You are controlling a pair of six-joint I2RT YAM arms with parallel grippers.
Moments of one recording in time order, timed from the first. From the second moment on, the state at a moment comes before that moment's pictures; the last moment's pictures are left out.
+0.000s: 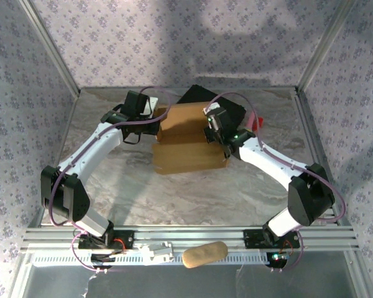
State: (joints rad) left arm -0.45 1.55 1.38 -0.70 0.08 -0.19; right arm 0.63 1.53 1.16 -0.30 0.38 0.06
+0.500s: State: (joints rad) left arm -0.46 1.55 1.38 -0.68 0.08 -0.19; right arm 0.63 1.53 1.19 -0.28 0.46 0.06
